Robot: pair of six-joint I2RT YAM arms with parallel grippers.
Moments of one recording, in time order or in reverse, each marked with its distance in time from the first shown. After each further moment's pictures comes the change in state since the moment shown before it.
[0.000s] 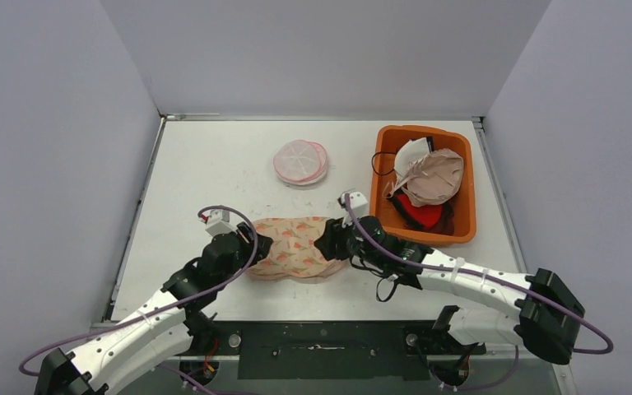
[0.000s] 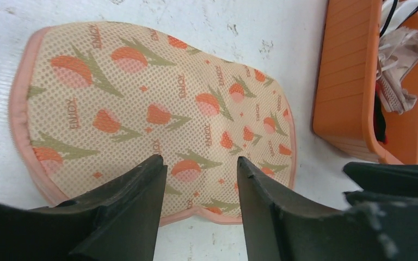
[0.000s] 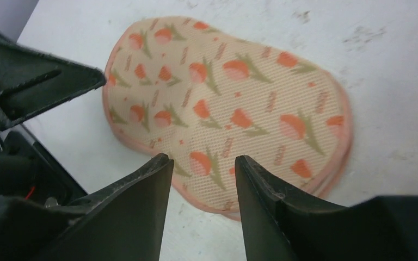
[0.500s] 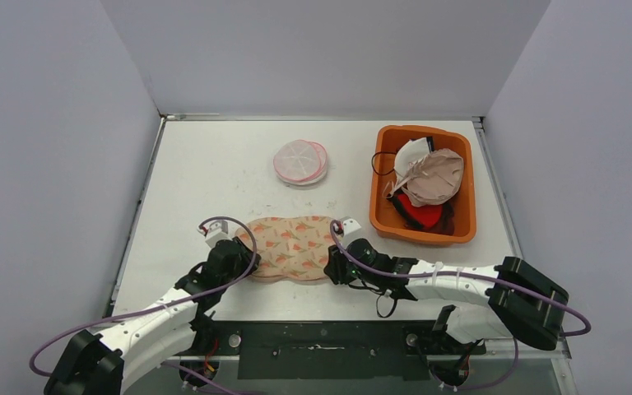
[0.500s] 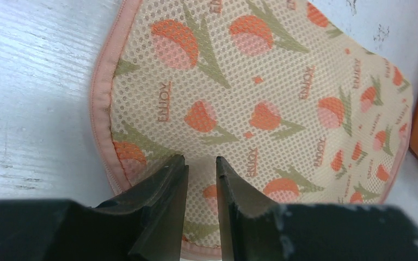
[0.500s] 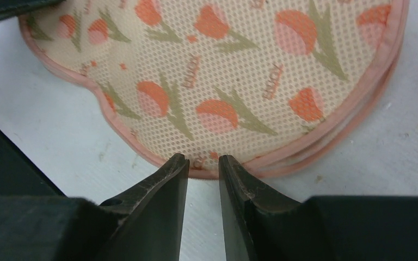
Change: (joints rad) left arm 0.131 0.180 -0.177 0.191 0.092 0.036; right arm 0.089 0.158 -0.169 0.129 -0.034 0.014
